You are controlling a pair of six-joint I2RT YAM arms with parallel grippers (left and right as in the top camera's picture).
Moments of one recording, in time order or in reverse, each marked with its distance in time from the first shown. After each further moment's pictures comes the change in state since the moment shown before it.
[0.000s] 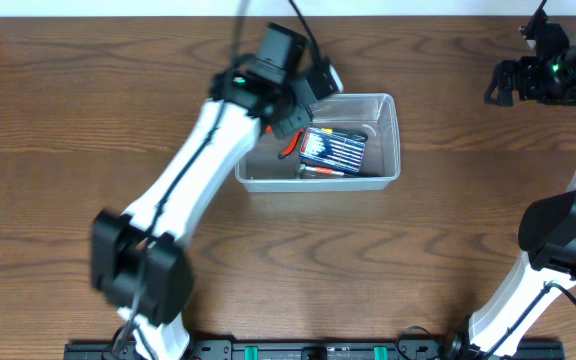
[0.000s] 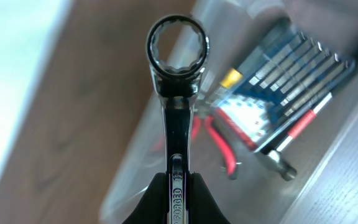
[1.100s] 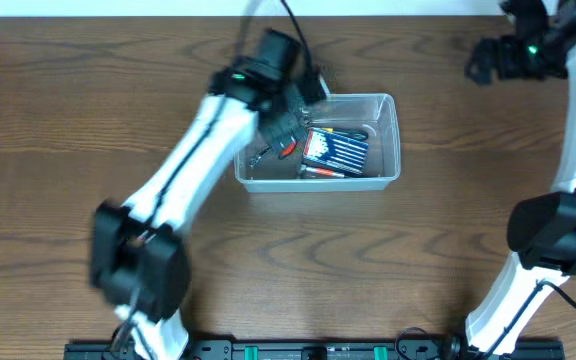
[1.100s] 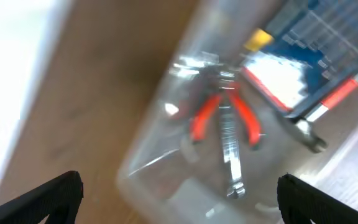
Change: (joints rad) left arm 0.068 -0.058 -0.006 -0.040 -0.053 -0.002; right arm 0.118 0.002 0.033 0.223 -0.072 -0.007
